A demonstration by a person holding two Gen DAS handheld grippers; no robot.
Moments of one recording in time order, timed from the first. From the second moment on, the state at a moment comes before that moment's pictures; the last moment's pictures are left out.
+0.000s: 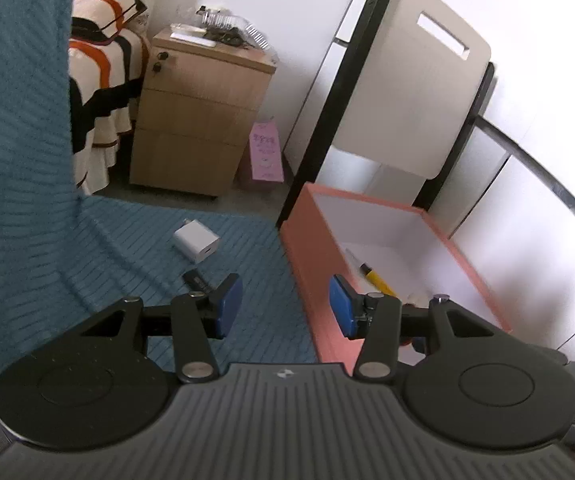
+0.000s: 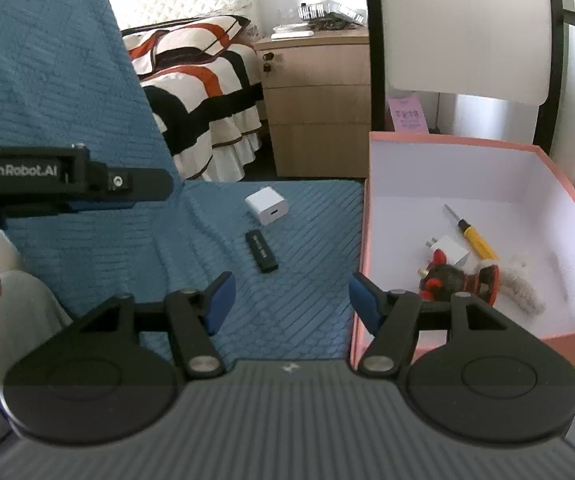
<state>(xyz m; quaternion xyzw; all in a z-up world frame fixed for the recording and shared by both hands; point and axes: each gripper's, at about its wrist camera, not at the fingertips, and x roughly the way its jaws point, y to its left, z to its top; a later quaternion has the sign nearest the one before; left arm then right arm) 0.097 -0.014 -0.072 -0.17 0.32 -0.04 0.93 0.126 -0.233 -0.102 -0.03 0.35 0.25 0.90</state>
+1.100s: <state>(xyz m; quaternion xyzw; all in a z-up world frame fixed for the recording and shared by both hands) 0.173 0.045 -0.172 -0.16 0.38 -0.01 0.91 0.155 -0.176 -0.162 -0.05 0.37 0.26 0.89</state>
